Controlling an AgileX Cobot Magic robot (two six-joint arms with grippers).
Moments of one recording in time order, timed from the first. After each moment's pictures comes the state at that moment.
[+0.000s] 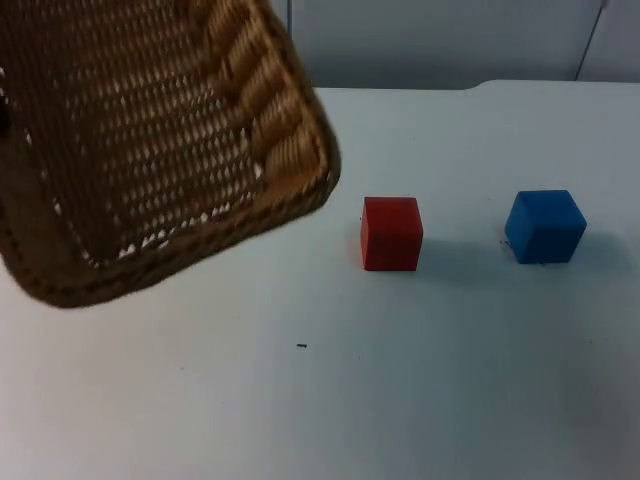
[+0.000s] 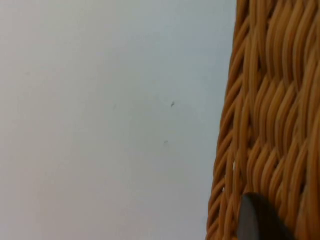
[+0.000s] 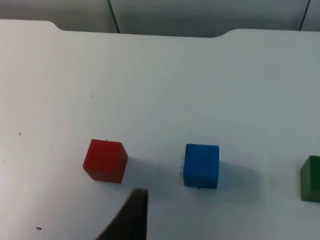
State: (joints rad) right arm -0.01 0.93 -0.89 0.34 0.74 -0.32; left arm -0.10 1.19 -0.63 -0.75 0.36 0.10
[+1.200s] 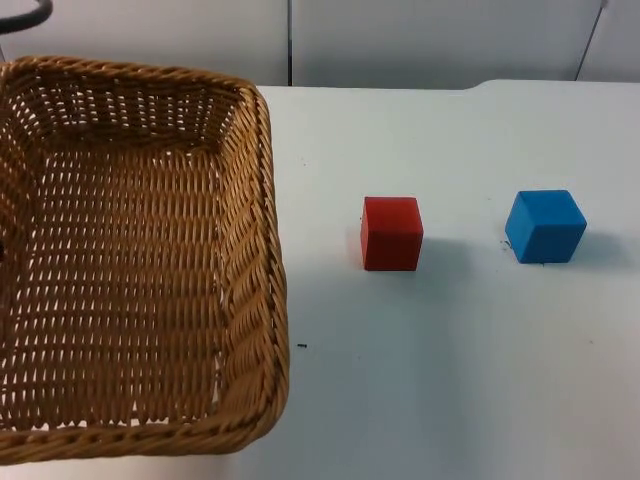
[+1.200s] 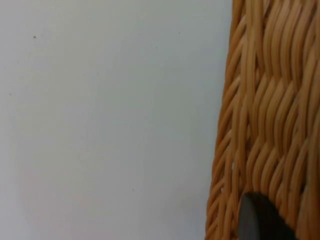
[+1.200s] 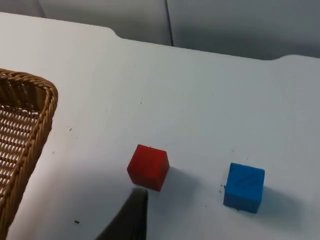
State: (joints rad) right arm -0.01 0.93 -0.89 0.57 0.76 -0.59; left arm 0.12 1.50 -0.78 -0.68 0.90 0.47
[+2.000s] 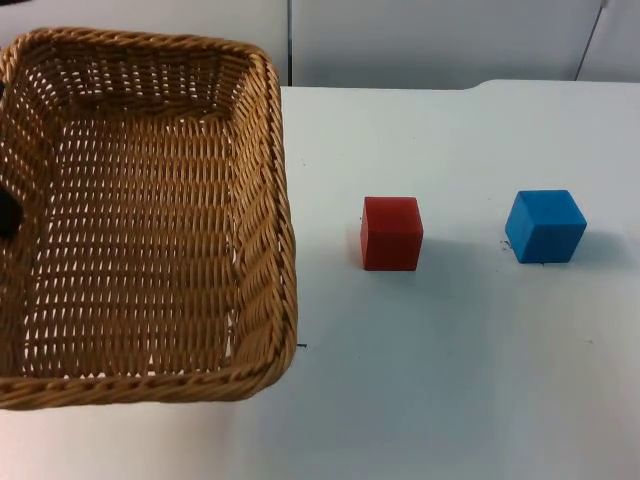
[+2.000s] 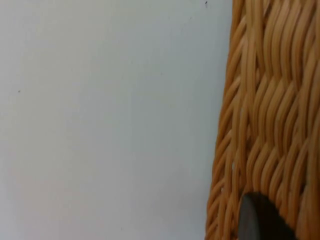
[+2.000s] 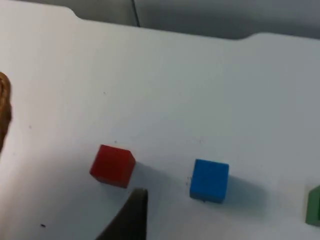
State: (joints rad) right arm 0.02 1.23 -1.23 0.31 0.91 -0.33; left arm 0.12 1.57 -0.87 -0.73 0.91 0.52
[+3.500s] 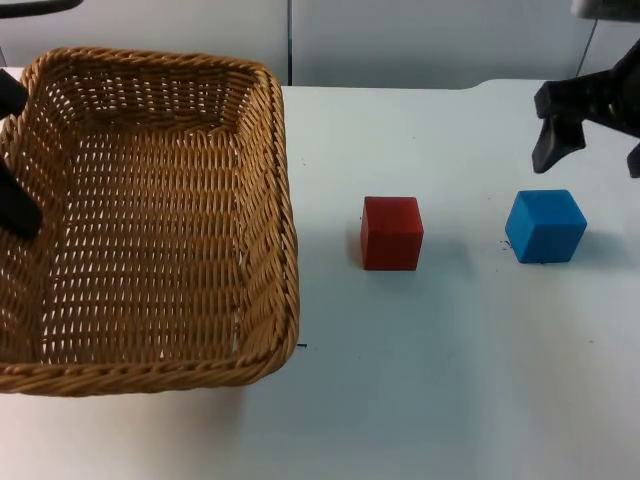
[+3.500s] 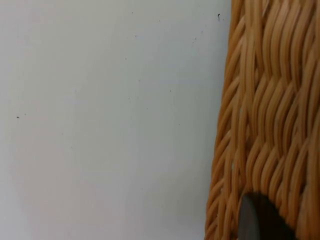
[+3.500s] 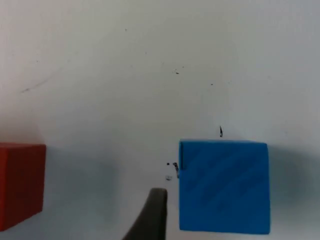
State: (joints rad) right arm 0.17 1.91 -1.24 0.03 0.57 0.07; left arm 0.12 1.70 -0.94 -0.75 0.92 0.54
